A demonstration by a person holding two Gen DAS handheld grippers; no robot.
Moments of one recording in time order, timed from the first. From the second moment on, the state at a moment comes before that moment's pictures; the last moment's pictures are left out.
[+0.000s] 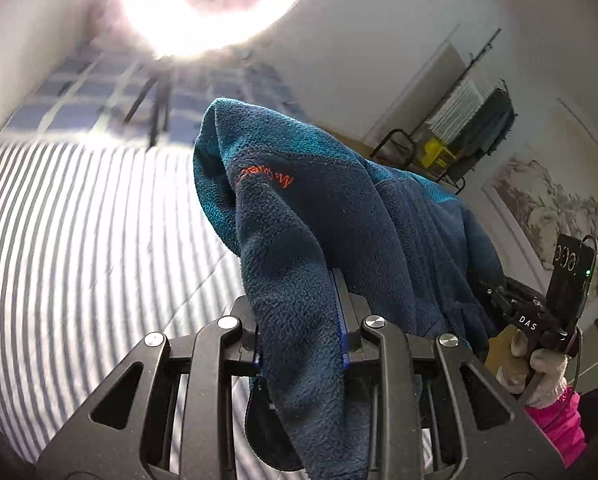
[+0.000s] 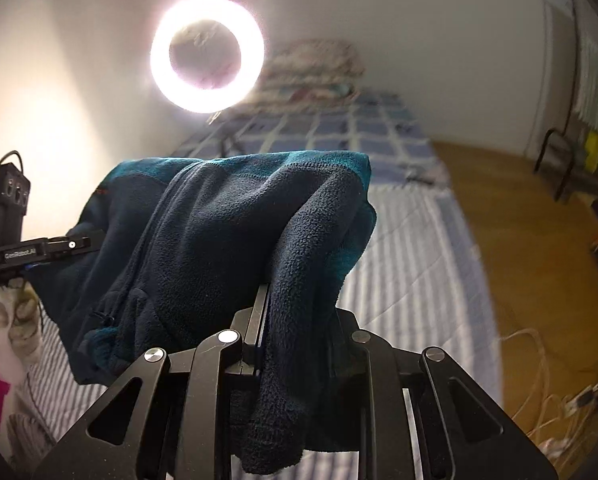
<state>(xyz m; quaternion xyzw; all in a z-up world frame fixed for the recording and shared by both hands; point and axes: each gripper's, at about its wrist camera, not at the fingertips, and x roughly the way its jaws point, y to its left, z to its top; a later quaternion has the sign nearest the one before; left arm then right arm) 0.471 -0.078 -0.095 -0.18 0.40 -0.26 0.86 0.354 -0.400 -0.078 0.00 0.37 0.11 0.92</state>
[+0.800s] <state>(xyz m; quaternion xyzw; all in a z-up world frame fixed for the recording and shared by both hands) 0.691 -0.288 -0.141 -0.16 0.35 -0.28 0.88 0.543 -0.552 -0.112 0.00 0.30 -0.01 0.95</state>
